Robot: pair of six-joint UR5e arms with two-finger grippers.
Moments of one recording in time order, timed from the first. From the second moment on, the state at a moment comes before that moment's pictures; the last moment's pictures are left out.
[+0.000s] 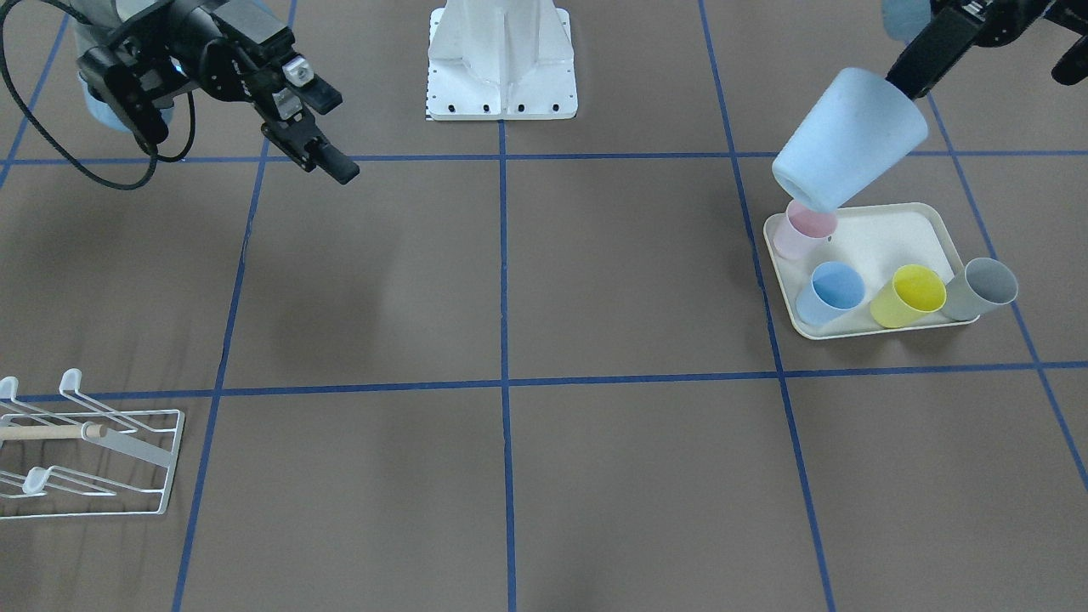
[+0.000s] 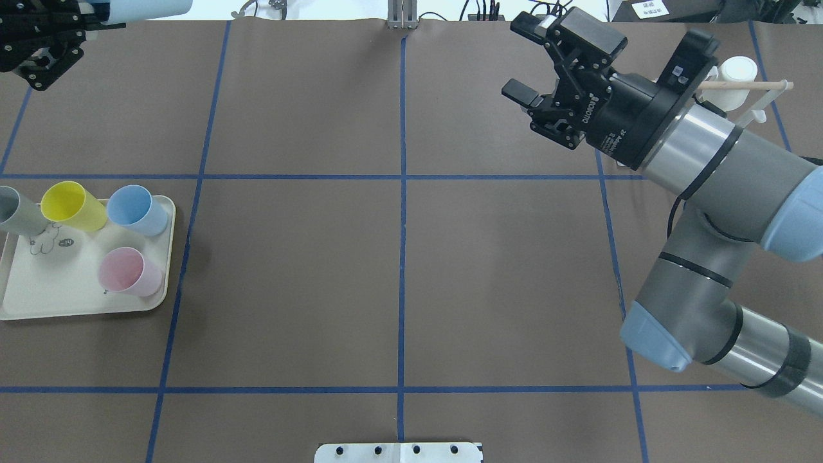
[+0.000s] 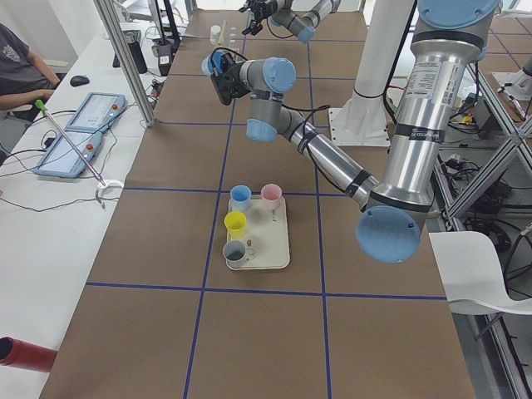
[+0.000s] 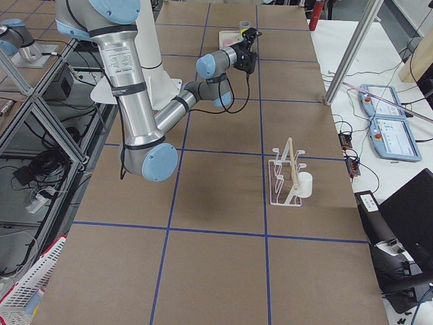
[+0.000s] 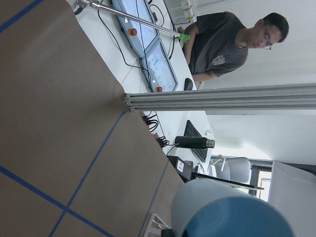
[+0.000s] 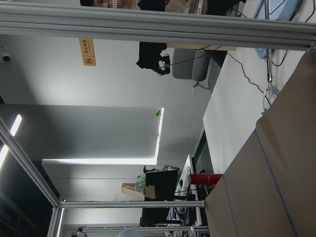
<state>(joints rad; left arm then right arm) -1.07 -1.77 -2.02 -2.72 -1.96 -2.22 0.64 -1.22 1.89 -0.19 1.41 2.00</state>
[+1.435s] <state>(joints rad) -0.65 -1.98 -1.82 -2.94 -1.46 -2.34 0.57 -1.05 1.83 -0.32 1.37 1.99</state>
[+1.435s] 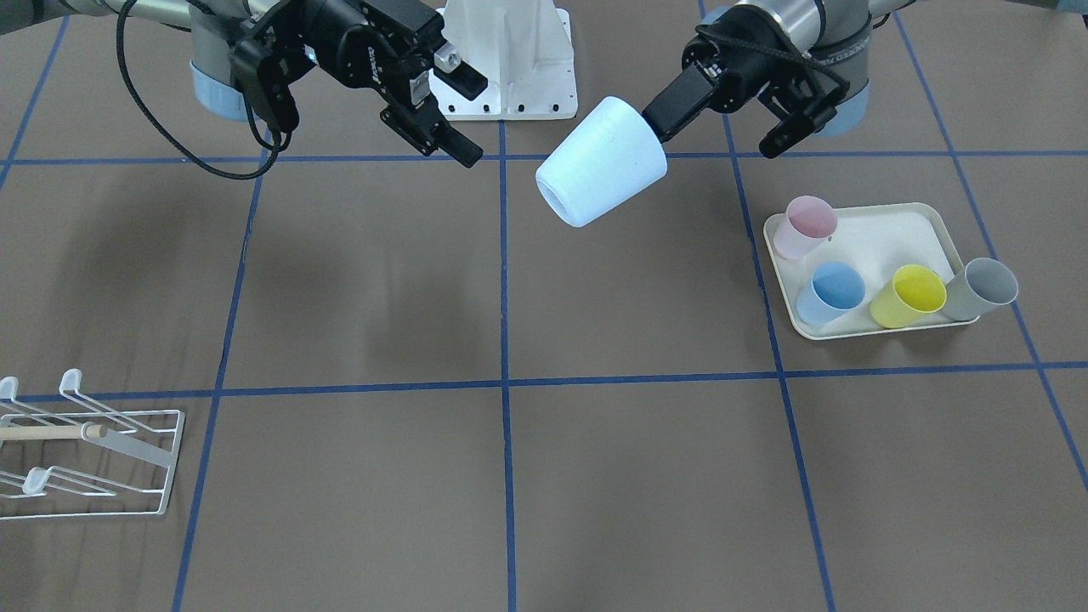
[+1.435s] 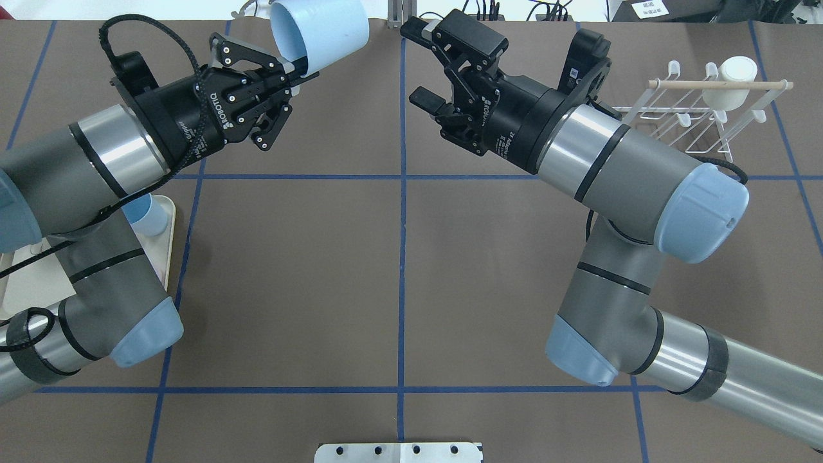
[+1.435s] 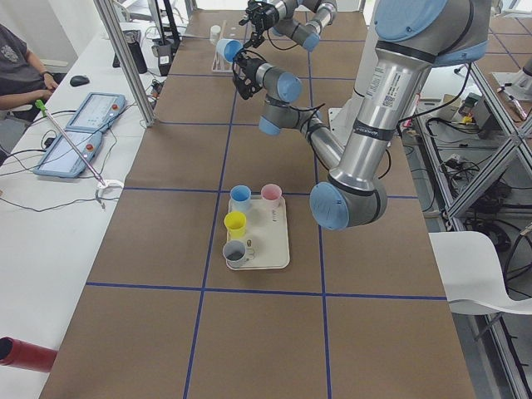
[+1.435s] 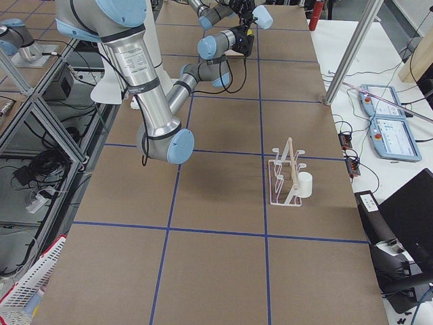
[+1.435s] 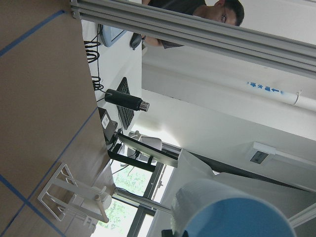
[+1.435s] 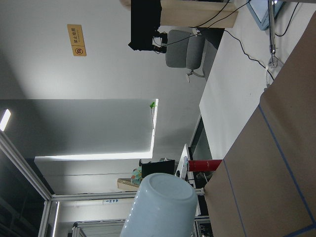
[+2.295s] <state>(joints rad) -0.57 -2.03 -1.80 -2.95 -1.40 -2.34 0.55 -1.01 1.79 -0.33 1.37 2.00</state>
